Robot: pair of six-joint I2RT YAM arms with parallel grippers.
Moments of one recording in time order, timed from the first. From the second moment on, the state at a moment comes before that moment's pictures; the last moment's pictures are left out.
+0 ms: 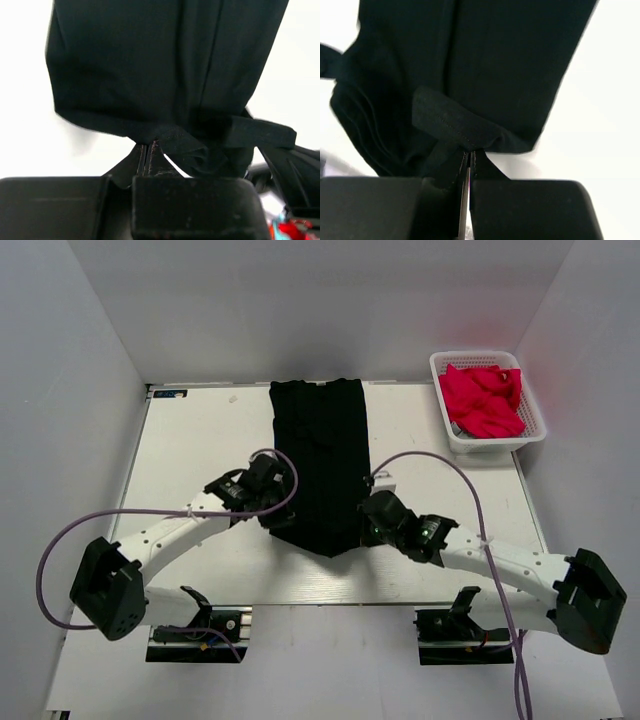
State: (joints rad) left arm -0.68 1.29 0.89 -0.62 0.02 -0.89; right arm 1.00 1.12 0.66 -0.33 0.23 0.67
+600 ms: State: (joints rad) left arm -0.56 1.62 1.31 -0.50 -0.32 -0.82; right arm 0.74 1.45 1.04 -0.21 0.40 0.43
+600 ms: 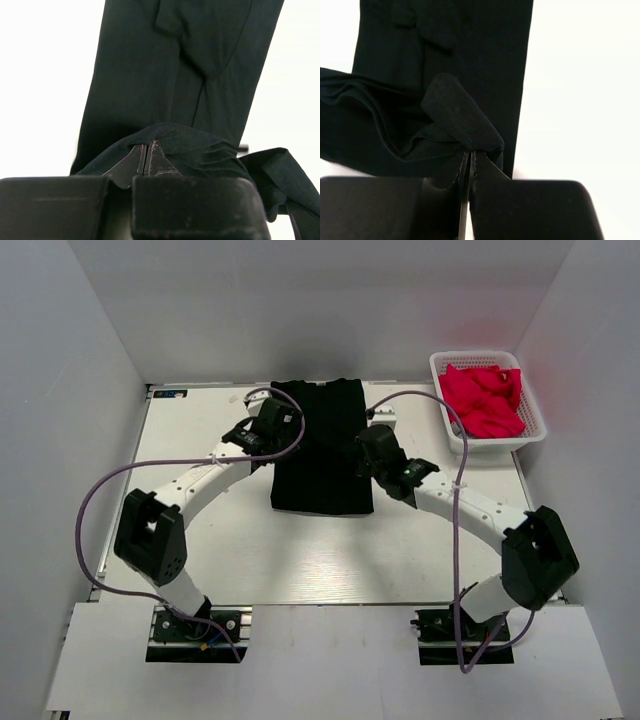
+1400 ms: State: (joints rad) left arm -0.40 2.14 1.65 -0.28 -0.30 -0.61; right arm 0.50 2.03 1.47 -0.08 0.20 0.31
